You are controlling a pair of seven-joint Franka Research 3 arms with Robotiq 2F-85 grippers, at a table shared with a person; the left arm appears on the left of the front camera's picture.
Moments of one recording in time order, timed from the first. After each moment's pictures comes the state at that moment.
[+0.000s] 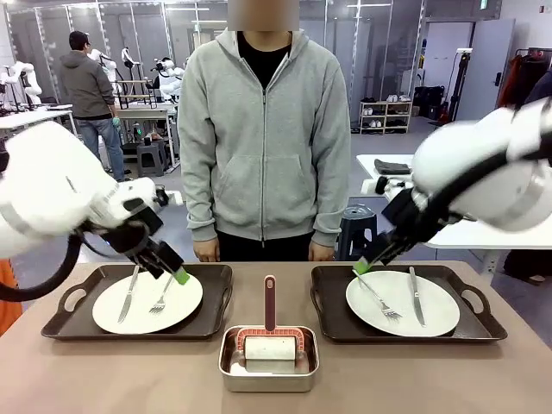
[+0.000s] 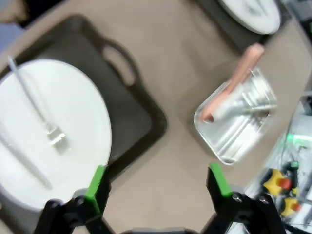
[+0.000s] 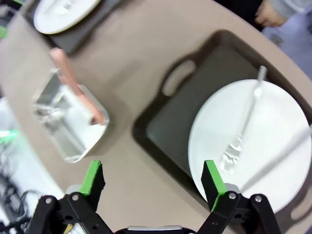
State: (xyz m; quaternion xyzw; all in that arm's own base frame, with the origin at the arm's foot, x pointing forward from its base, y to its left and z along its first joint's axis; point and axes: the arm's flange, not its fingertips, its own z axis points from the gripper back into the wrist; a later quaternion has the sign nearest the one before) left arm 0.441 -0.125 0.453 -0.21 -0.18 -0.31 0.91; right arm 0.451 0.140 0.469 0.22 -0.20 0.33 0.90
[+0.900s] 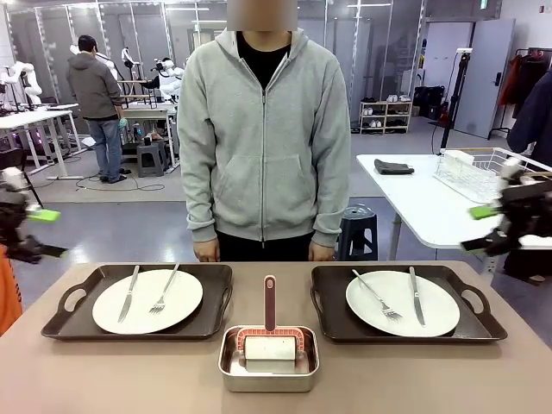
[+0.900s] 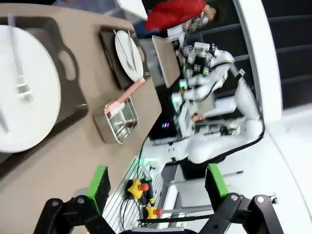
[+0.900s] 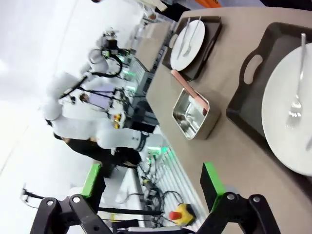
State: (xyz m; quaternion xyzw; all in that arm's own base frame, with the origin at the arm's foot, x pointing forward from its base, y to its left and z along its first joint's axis) left arm 0.416 0.148 0.449 -0.61 -0.14 -0.10 0.77; right arm 0.440 -0.095 0.461 0.62 -0.11 0.15 0.76
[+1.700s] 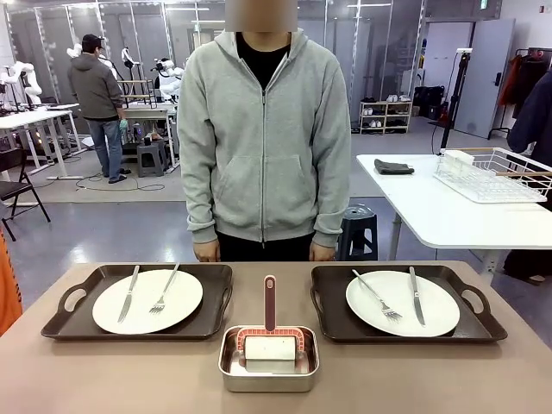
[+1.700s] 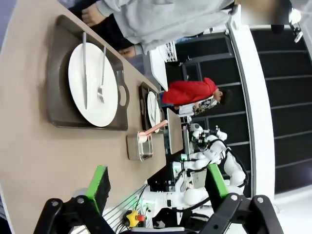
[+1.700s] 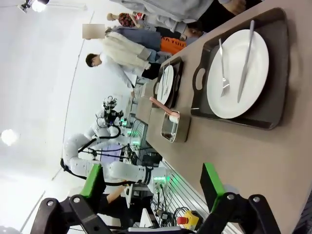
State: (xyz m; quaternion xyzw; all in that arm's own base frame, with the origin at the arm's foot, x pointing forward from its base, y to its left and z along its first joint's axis) left arm 0.297 0.332 0.424 -0.59 -0.24 0.11 0.76; right arm 0.345 -0.294 0.430 0.63 -0.19 -0.03 0.75
